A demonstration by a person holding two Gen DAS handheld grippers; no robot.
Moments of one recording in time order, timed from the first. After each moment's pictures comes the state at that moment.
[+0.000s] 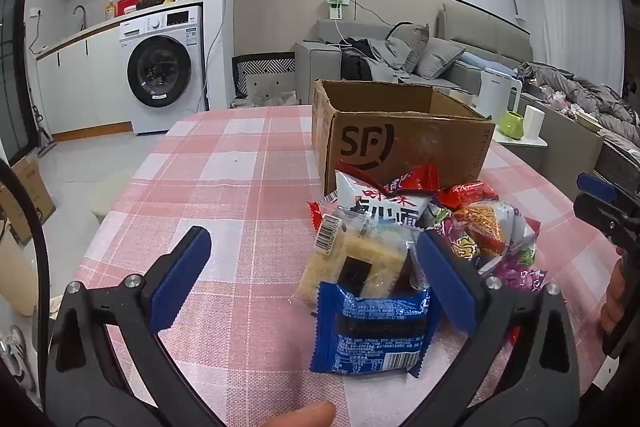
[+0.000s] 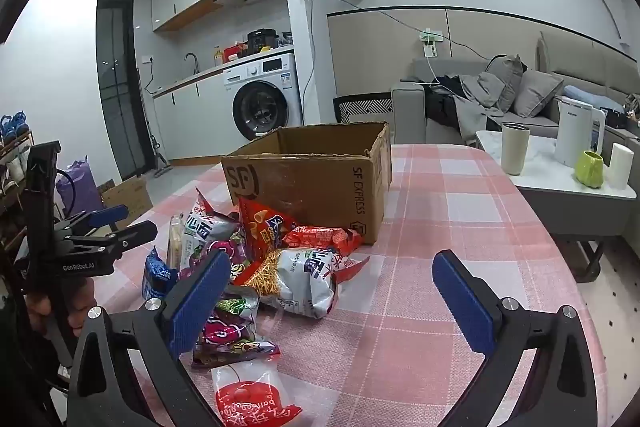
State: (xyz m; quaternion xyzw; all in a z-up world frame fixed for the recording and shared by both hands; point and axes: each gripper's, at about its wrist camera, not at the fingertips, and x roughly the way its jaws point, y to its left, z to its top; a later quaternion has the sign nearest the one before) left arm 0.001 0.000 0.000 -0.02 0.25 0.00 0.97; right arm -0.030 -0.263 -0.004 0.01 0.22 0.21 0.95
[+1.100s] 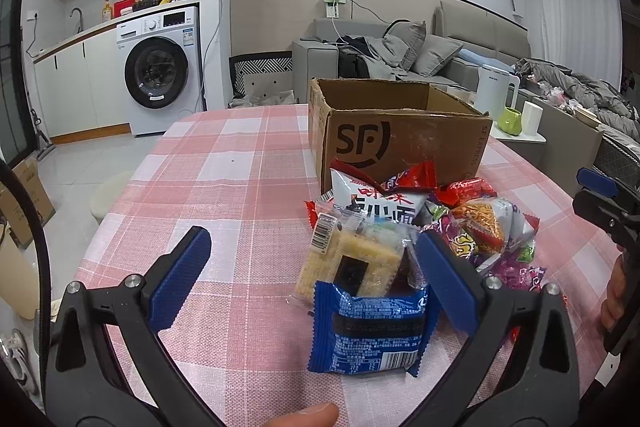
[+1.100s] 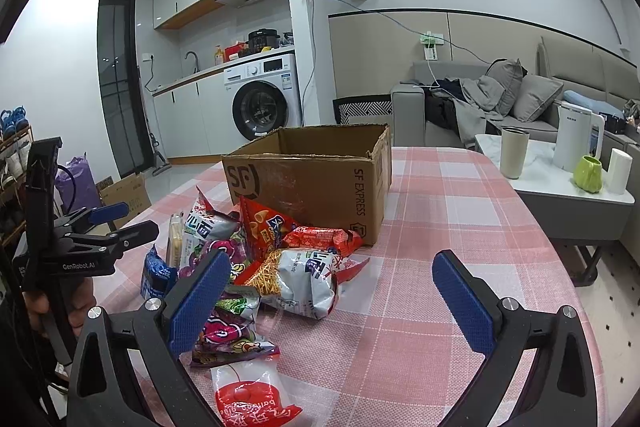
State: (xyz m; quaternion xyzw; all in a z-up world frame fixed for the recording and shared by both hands) left arm -0.001 0.000 -0.002 -0.02 0.25 0.00 0.97; right arm -0.033 -0.264 0.000 0.00 0.23 0.21 0.95
